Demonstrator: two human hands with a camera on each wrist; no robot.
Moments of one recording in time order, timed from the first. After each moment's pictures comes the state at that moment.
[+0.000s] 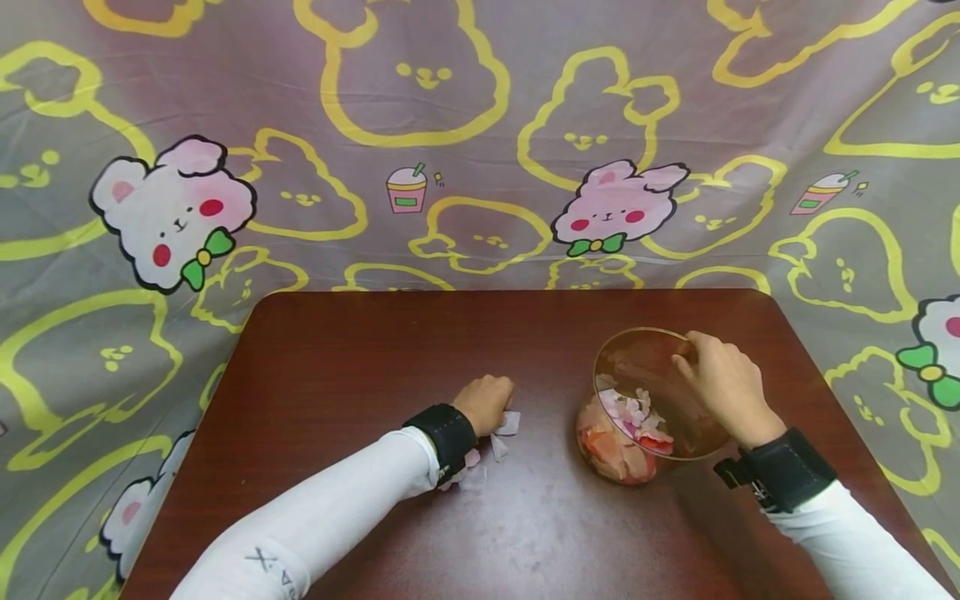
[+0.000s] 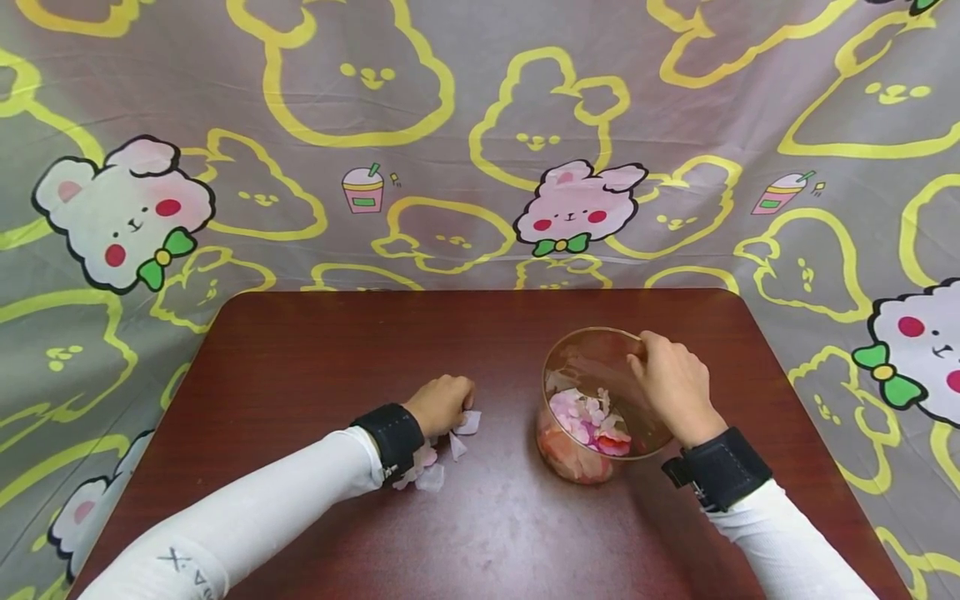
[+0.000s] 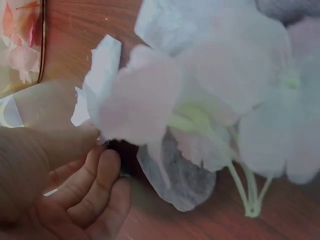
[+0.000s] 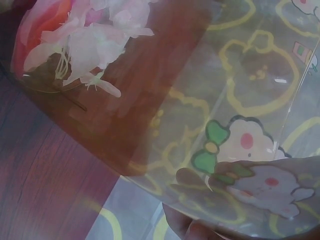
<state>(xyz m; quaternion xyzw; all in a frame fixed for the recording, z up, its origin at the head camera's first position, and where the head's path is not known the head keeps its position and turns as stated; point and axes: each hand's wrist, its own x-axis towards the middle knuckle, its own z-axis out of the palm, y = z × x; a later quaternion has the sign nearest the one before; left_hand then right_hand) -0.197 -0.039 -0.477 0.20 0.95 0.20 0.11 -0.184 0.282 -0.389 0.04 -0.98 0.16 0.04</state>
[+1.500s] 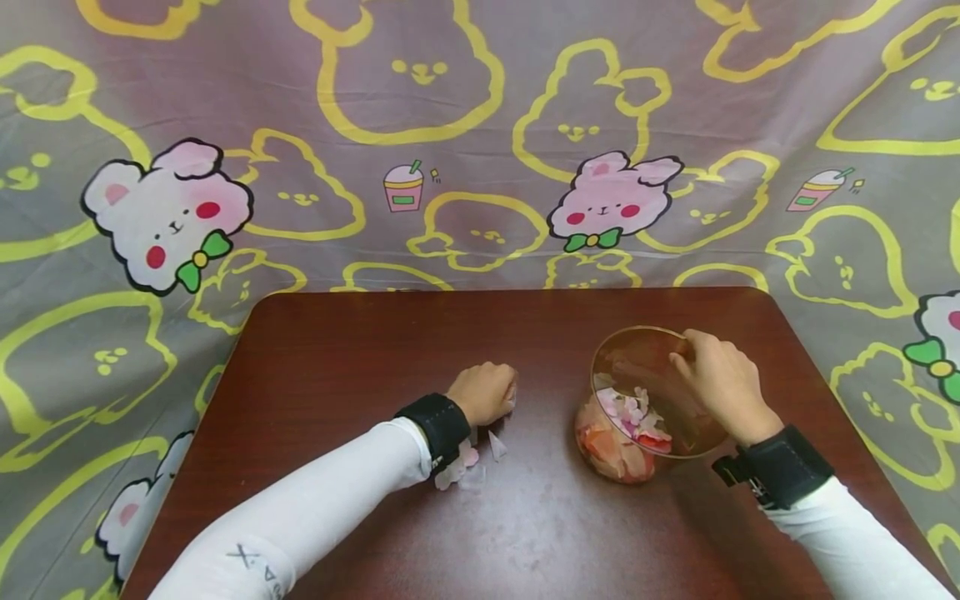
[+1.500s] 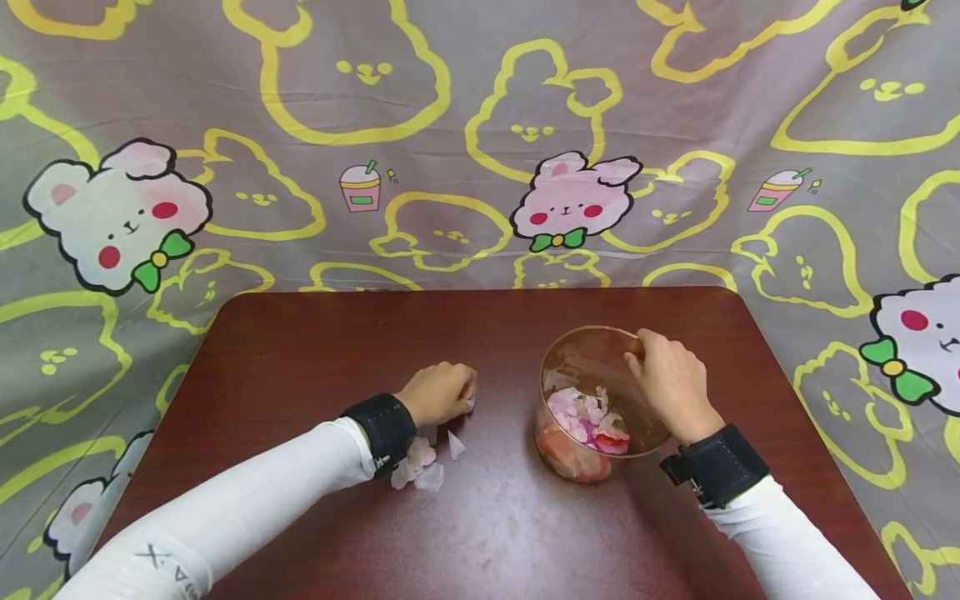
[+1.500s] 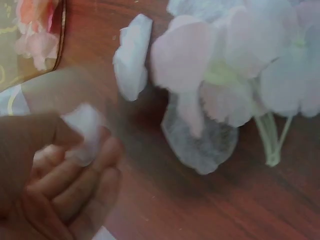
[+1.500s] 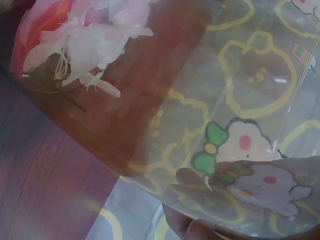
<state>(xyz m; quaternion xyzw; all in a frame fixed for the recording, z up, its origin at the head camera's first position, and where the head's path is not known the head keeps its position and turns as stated) -0.204 -0.042 -0.459 0.24 0.95 0.18 0.07 -0.181 0.280 -0.389 0.03 -0.99 0.16 0.04</state>
